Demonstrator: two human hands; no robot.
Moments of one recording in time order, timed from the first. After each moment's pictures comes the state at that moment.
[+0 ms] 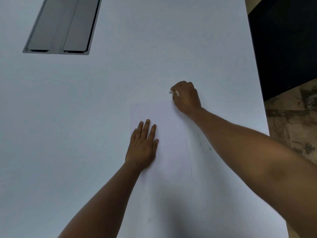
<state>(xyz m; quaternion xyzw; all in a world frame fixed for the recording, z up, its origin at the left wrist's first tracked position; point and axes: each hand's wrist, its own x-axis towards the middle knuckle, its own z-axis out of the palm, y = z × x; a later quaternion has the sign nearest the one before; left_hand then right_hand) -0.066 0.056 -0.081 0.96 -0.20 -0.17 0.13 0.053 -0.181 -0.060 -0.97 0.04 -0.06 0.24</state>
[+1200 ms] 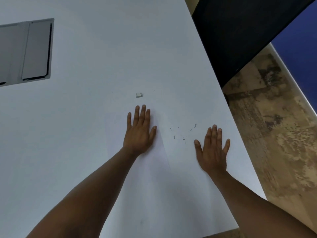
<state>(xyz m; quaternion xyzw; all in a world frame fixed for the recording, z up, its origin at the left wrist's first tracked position) -0.030 -0.021 -0.065 0.93 -0.35 -0.08 0.08 -0.222 -0.238 -0.079 -0.94 0.33 0.07 0.06</state>
